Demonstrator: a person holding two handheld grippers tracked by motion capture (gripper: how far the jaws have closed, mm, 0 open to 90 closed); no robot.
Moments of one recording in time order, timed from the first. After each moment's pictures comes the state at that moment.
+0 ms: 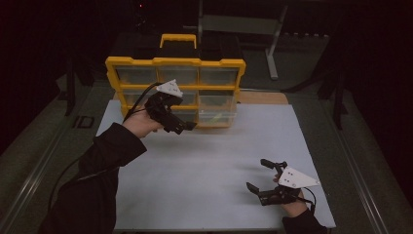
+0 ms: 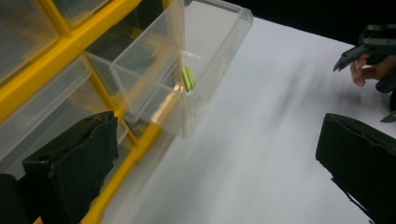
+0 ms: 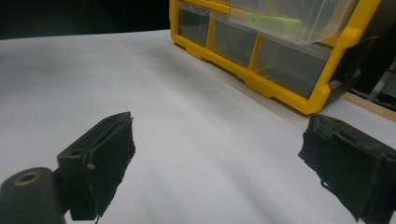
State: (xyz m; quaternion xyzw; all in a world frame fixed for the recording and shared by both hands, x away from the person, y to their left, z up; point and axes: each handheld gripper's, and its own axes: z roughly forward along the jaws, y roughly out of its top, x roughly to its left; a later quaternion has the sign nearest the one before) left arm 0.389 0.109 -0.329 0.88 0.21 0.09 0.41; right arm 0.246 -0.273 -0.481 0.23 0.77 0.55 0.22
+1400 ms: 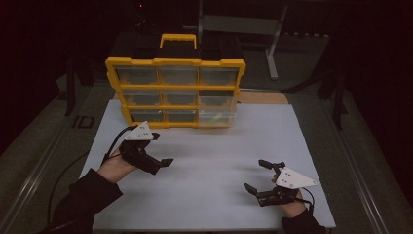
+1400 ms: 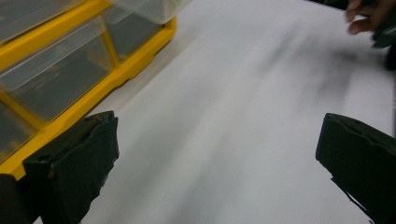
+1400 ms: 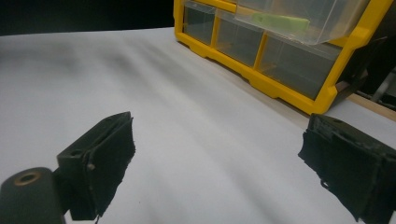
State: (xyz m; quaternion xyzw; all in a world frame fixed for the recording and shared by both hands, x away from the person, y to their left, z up) left arm 0.314 0.174 -0.409 0.86 0.25 0.11 0.43; right arm 0.245 -0.268 -0.482 0.22 0.78 0.55 0.22
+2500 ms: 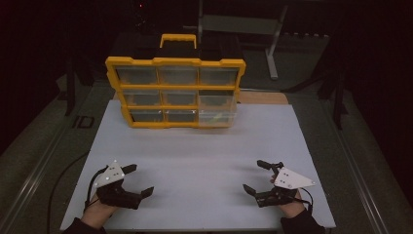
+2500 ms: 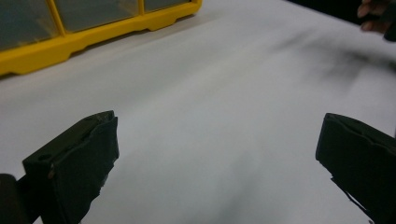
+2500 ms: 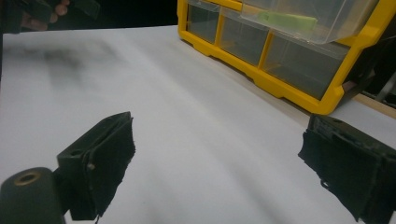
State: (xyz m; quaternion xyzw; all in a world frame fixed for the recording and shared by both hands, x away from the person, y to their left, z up) left arm 0.234 0.227 -0.485 0.79 0.35 0.13 0.49; right arm 0.244 -0.264 -0.482 0.22 0.78 0.55 0.21
